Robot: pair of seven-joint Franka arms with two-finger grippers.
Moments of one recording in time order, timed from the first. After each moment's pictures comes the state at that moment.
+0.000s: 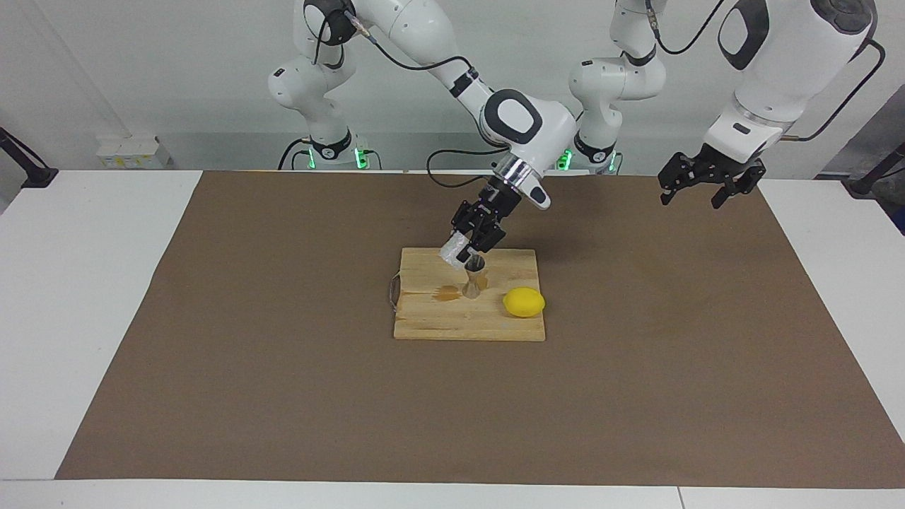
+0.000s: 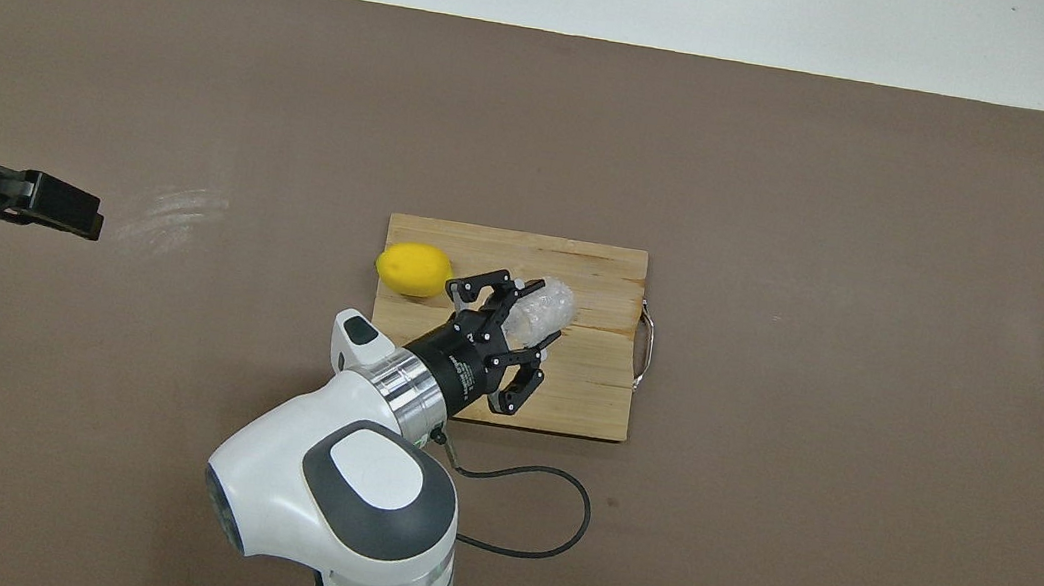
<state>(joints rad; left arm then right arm) -0.02 -0.05 -0.07 -1.68 -0.05 1.61 0.02 0.85 0.45 0.08 -1.61 -1.01 1.67 -0.60</state>
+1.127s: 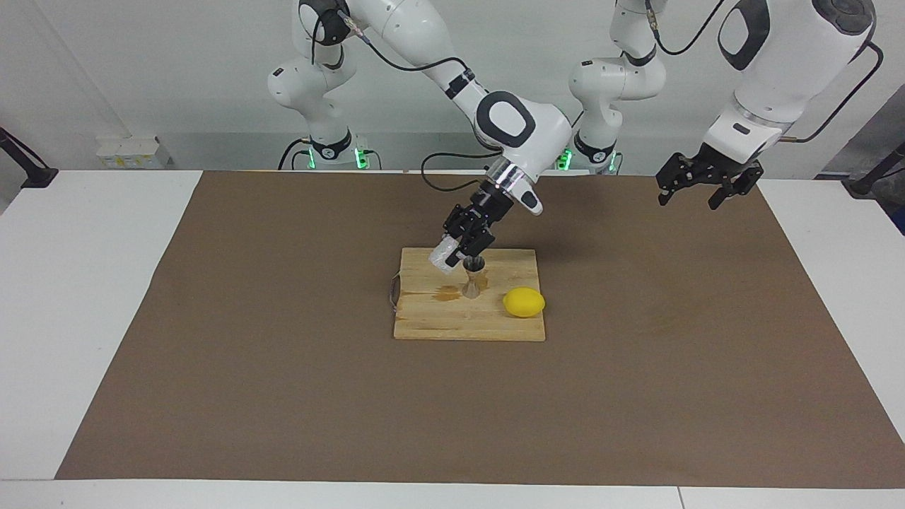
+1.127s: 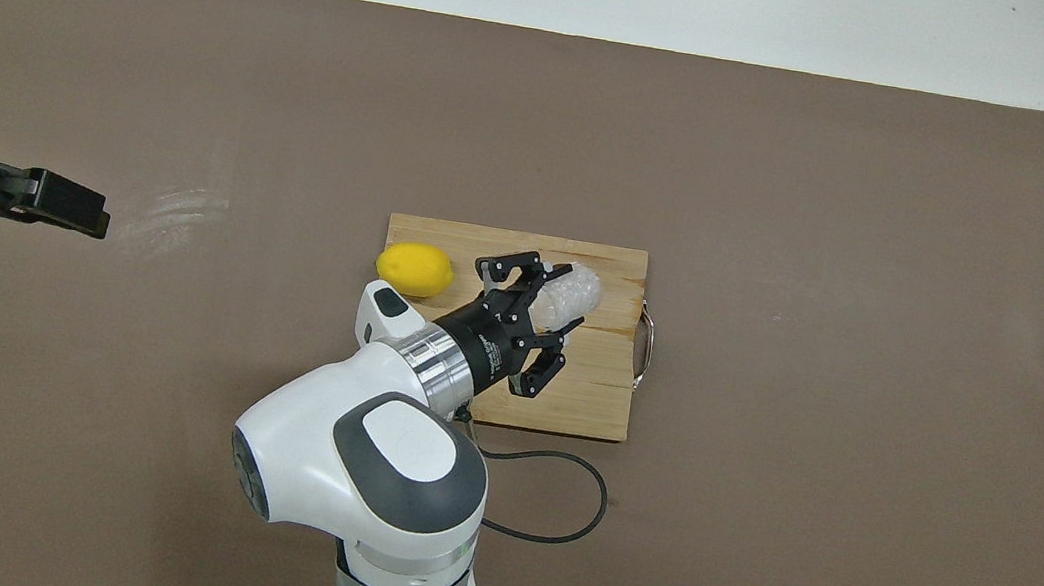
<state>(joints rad) -0.02 -0.05 -0.07 -1.68 -0.07 1.62 0.01 0.80 0.43 0.08 -1.60 -0.98 1.67 -0.57</state>
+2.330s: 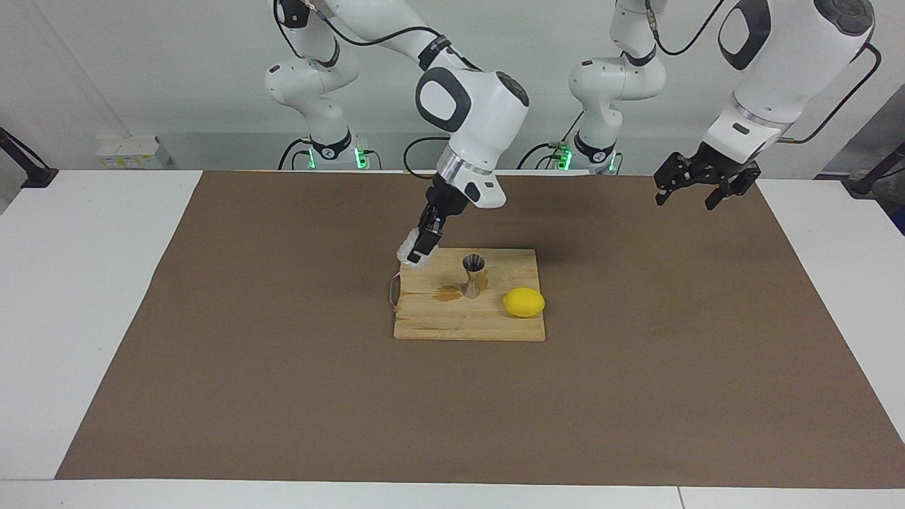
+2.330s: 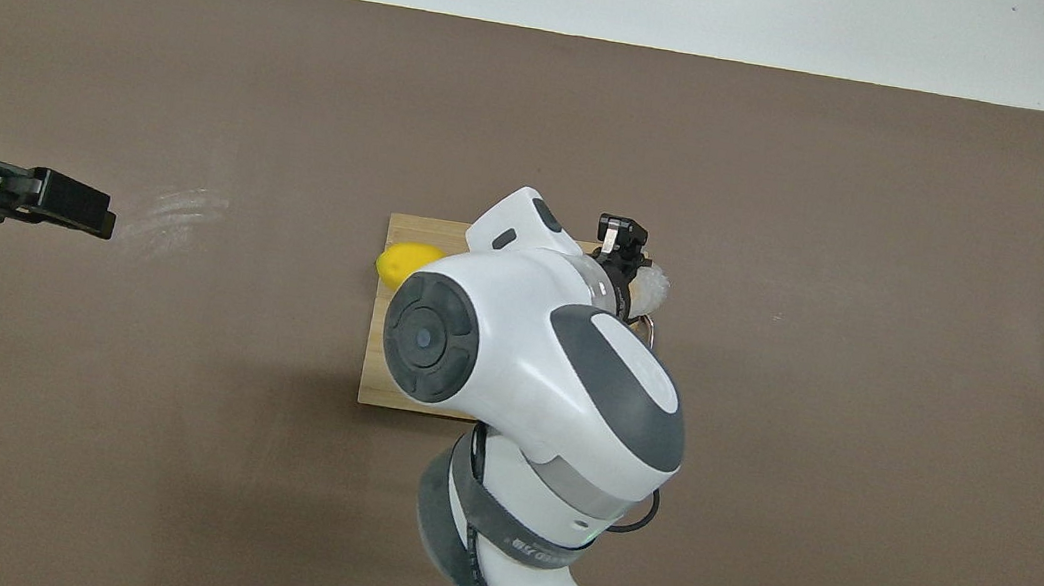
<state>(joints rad) -0.02 -0.05 -0.07 -1.68 -0.09 1.62 0.01 0.59 0.29 0.08 -1.59 -0.57 1.76 -0.59</state>
